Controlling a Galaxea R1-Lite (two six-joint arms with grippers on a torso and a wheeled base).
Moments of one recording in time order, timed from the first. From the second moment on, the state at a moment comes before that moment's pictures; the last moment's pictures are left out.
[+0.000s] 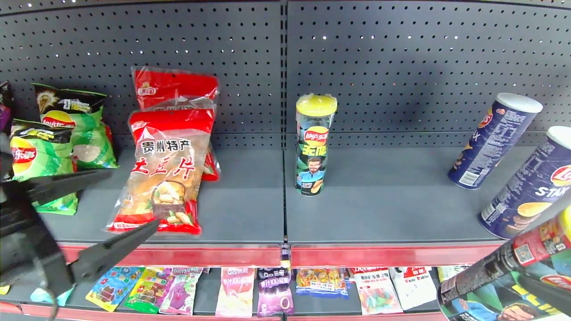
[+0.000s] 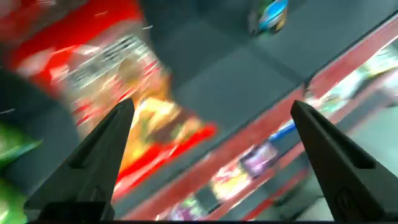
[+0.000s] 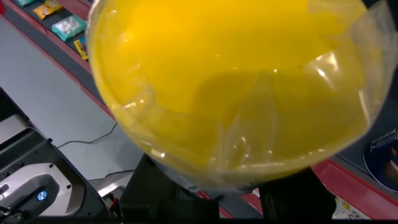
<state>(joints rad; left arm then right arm) -0.39 1.04 -0.61 -0.21 -0.18 0.26 0.25 0.74 -0.45 -0.01 0.38 -0.20</state>
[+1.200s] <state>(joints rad) -0.51 1.88 -1.30 -0.39 -0.38 0.20 0.25 0.75 -0.45 -0.01 0.36 -0.20</state>
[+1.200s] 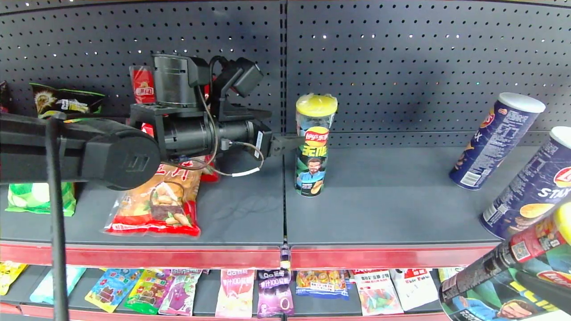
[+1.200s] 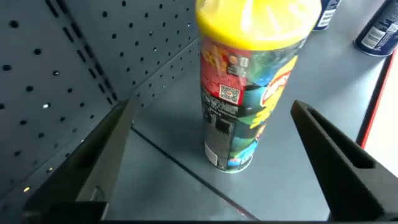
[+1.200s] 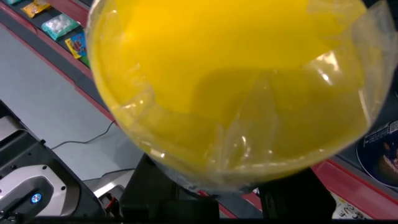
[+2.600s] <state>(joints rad) -0.58 2.07 -1.49 -0.38 -0.44 0.20 0.25 0.75 -0.45 -0.01 0.36 -0.19</state>
